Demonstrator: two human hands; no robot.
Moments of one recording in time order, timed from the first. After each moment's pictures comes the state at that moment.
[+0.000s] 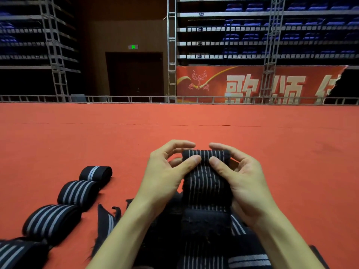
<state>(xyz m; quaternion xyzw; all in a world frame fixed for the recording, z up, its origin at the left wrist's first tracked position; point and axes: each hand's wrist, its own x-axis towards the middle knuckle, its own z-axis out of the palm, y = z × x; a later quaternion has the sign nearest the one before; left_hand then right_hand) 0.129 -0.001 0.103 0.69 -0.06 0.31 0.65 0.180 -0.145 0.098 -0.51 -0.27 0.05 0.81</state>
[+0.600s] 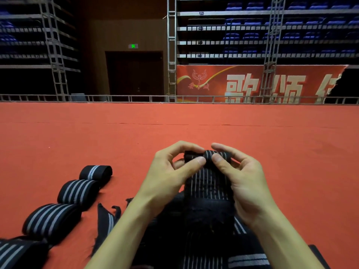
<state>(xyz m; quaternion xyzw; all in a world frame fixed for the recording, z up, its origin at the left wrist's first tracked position) 0.130 0.000 0.102 0.70 -0.14 0.26 0.65 0.183 -0.144 0.096 -0.52 -0.25 0.04 0.82</state>
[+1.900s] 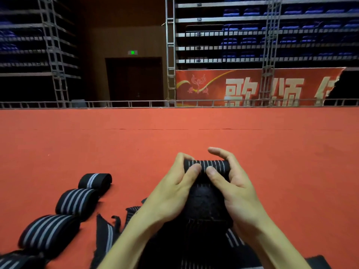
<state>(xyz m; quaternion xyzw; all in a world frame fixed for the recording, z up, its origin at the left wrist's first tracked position) 0.133 0.000 0.098 0.83 -0.08 0.23 0.50 0.185 -0.133 0.082 -0.56 -0.33 0.02 0.76</state>
